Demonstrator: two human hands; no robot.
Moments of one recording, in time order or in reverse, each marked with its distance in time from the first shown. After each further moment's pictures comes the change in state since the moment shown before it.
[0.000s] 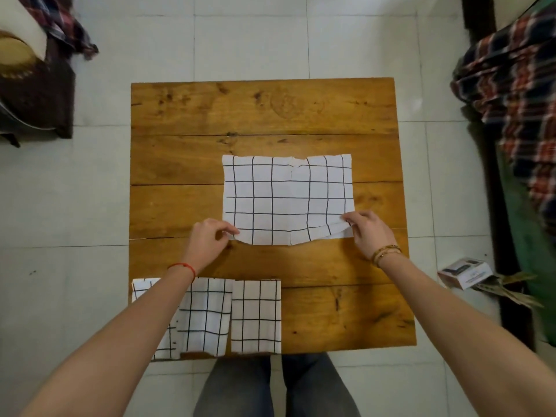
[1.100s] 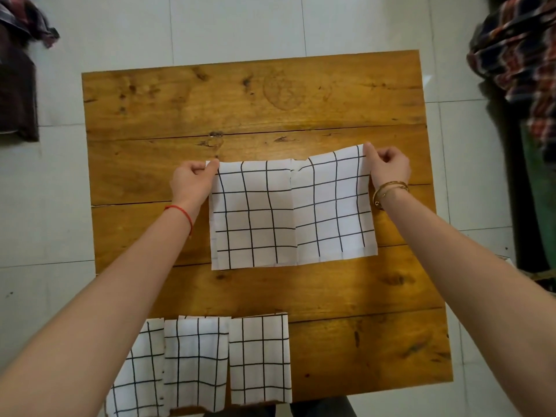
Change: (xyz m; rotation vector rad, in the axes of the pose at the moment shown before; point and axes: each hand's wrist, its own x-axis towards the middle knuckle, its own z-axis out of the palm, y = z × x) left_hand 0.164 0.013 -0.016 -0.464 0.349 -0.470; right_hand 0.156 -0.017 -0.017 0.832 0.439 0.512
